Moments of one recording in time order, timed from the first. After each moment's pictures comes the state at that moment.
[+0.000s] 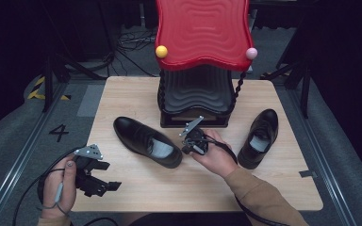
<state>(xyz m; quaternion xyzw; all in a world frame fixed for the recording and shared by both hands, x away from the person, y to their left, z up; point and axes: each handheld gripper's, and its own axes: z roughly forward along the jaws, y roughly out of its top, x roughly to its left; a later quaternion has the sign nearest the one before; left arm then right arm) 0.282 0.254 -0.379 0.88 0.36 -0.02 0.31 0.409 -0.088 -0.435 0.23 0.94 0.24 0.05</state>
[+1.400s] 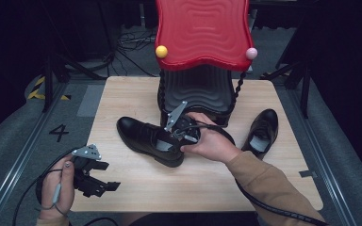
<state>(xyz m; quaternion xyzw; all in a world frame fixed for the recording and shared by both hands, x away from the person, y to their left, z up) 0.280 0.256 -0.377 0.88 0.36 -0.02 0.31 0.405 -0.043 -0.359 0.06 0.97 0.24 0.02</state>
